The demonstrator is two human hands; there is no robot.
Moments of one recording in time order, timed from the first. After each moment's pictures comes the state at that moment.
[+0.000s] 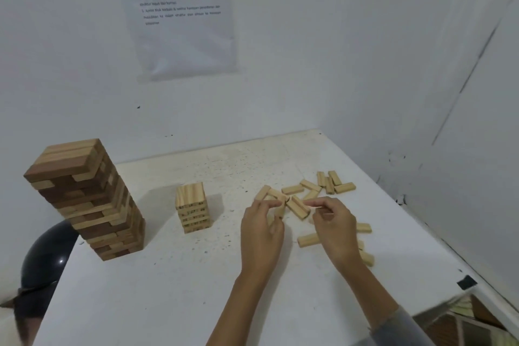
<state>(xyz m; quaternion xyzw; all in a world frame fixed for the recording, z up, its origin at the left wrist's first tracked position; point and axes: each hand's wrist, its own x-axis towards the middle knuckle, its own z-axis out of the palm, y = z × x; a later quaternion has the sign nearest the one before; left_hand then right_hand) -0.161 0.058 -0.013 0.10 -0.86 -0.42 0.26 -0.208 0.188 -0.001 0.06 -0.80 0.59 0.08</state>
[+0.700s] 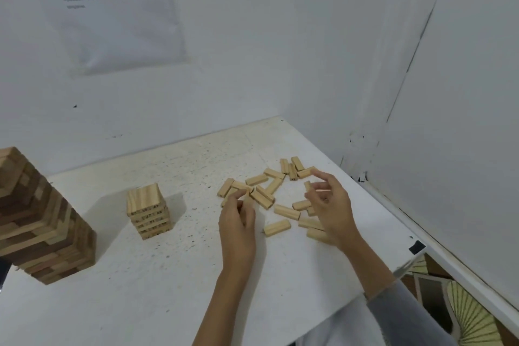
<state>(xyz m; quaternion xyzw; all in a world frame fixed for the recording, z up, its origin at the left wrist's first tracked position) -0.171 0.086 -0.019 0.13 -0.80 -0.54 0.25 -0.225 0.247 -0.003 0.01 -0.74 0.66 0.06</state>
